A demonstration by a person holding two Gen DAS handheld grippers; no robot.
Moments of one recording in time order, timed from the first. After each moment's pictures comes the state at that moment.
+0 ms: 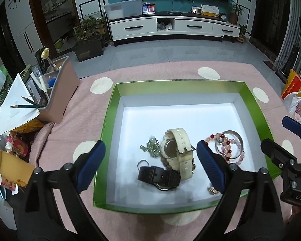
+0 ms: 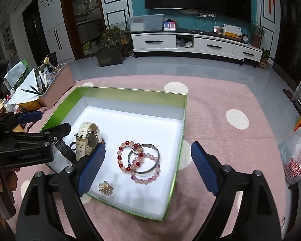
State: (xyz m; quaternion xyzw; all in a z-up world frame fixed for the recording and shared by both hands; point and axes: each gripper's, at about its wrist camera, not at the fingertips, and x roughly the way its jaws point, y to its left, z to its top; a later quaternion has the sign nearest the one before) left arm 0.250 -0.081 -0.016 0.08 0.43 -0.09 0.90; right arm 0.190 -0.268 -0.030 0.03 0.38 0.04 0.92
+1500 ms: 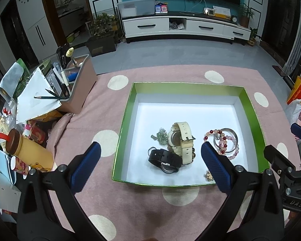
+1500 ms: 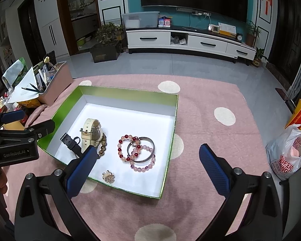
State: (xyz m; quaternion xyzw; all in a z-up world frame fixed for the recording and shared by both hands) left arm 0.225 -0.070 0.016 0.07 0.44 -0.04 0.89; right arm 0.175 -0.256 -0.005 0.01 0.40 0.02 0.92
